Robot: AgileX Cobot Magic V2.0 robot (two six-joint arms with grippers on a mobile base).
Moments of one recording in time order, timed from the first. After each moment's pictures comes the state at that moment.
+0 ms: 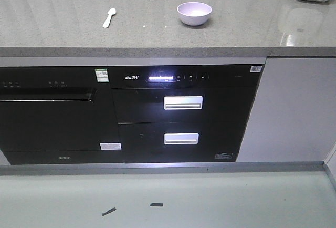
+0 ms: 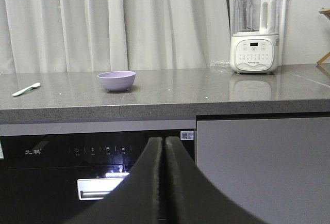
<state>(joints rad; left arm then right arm) -0.04 -0.01 0.03 0.10 0.10 -0.21 -0.02 -0.01 0.03 0.01 -0.01 0.03</state>
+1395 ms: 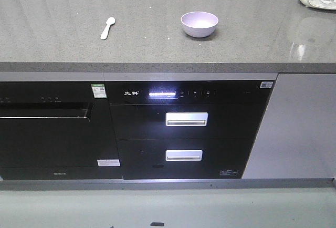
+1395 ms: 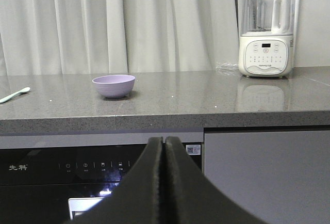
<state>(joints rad) -0.04 -0.01 0.03 0.10 0.10 -0.21 -0.02 -0.01 0.03 0.01 -0.01 0.03</state>
